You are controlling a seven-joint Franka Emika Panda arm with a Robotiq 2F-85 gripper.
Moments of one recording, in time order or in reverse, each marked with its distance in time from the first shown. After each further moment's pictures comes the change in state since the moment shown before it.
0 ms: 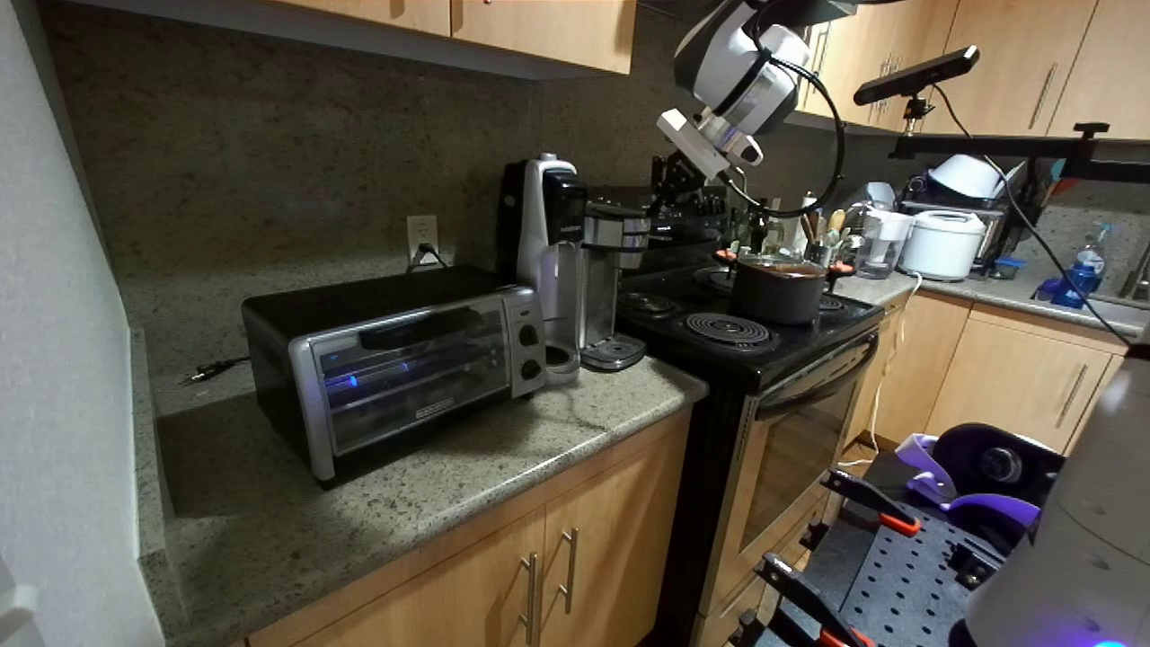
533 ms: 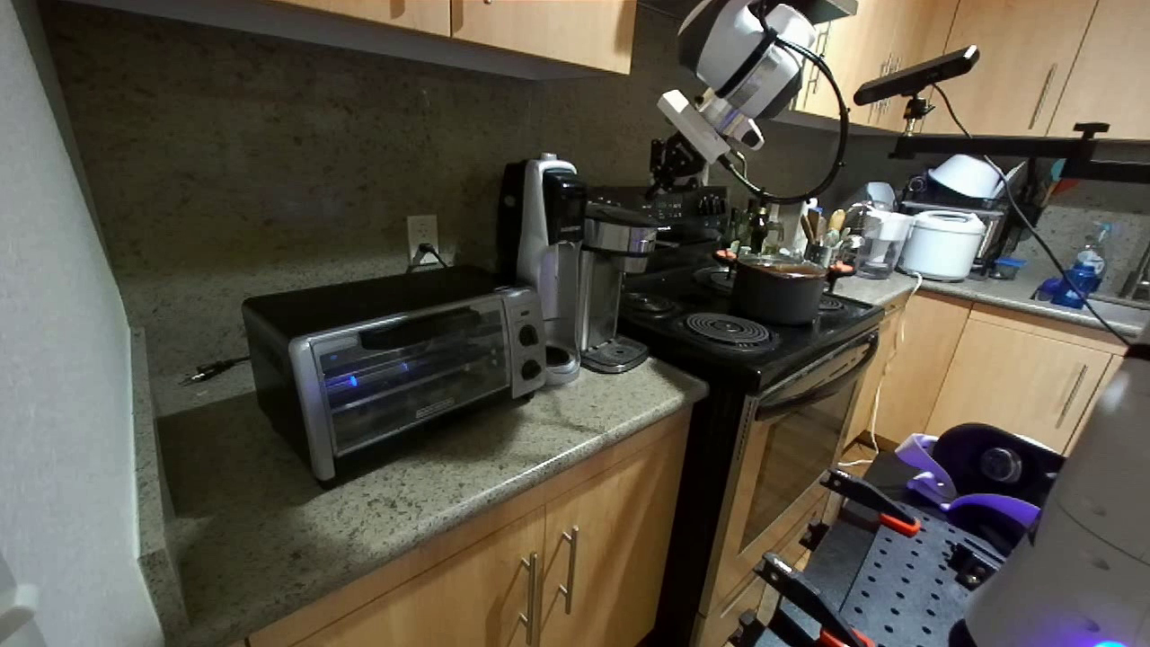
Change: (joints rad) arm 0.011 -0.045 0.000 0.000 0.000 -0.007 0.000
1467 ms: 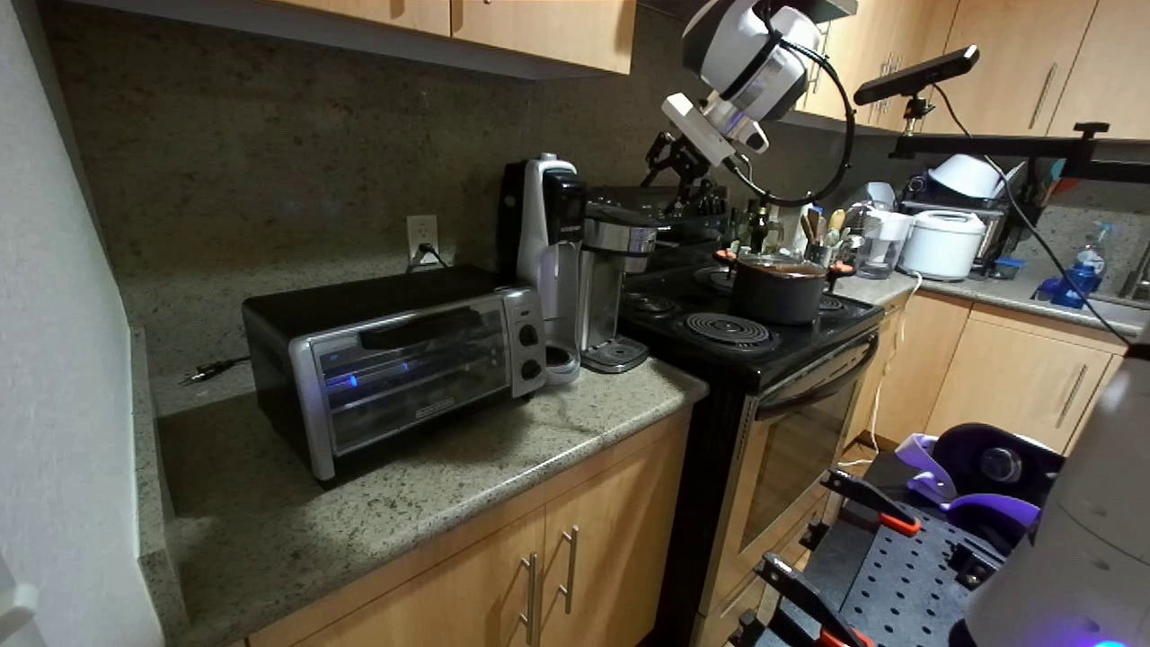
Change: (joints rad) arm 0.000 -0.012 -0.008 -0.028 -0.002 -0.002 0.000
